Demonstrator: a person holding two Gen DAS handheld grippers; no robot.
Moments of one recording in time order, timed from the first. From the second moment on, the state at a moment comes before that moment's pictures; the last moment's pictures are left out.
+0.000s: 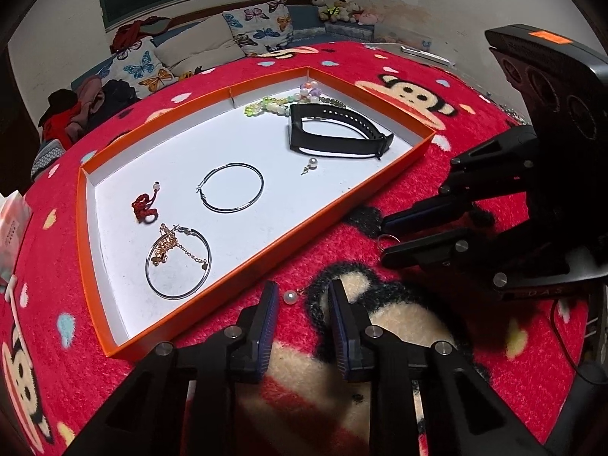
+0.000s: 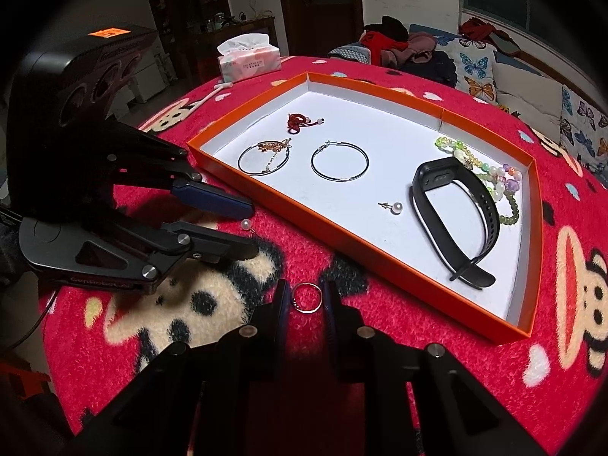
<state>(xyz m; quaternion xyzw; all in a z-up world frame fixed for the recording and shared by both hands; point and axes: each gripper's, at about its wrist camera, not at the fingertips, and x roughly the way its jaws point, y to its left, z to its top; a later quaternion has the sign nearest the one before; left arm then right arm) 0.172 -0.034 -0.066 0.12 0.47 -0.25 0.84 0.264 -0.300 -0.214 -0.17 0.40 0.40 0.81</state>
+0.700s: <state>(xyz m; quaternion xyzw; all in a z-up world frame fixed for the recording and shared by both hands) 0.164 -0.034 -0.067 0.16 0.46 -0.24 0.84 0.265 -0.300 -0.216 -0.16 0.40 0.40 0.81</state>
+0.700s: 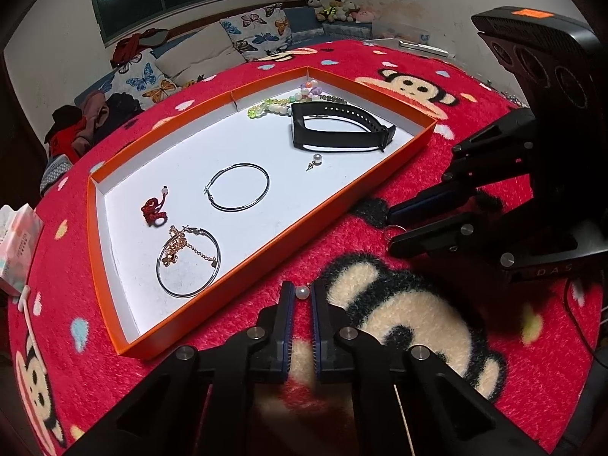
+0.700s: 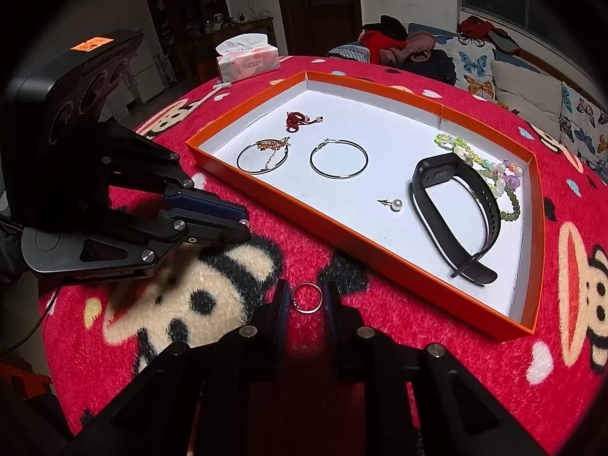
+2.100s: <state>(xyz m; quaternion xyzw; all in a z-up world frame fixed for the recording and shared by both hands) 0.220 -0.004 -0.043 0.09 0.46 -0.18 0.86 0.328 -0.298 -0.197 -0.12 0.39 0.35 0.84</state>
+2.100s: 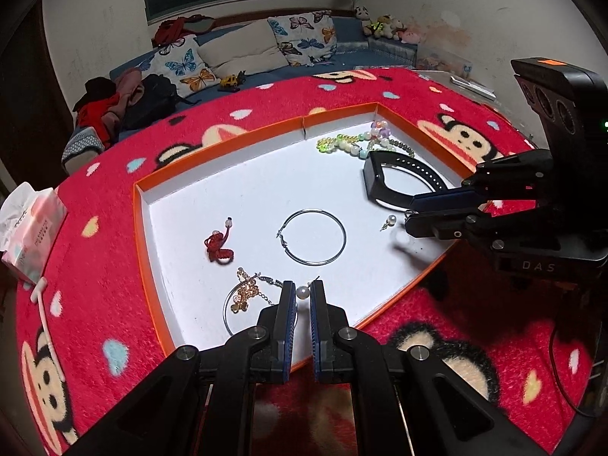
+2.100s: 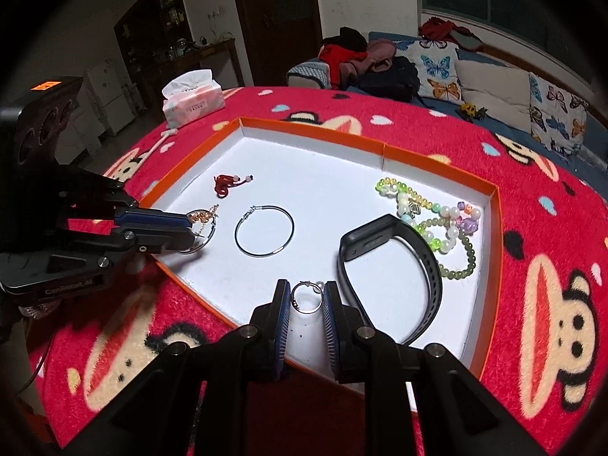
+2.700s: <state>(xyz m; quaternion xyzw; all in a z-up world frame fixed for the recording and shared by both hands) 0.227 0.003 -0.047 0.08 0.48 -0.17 0.86 0.332 -0.296 -0.204 -0.11 0.41 0.35 0.84</state>
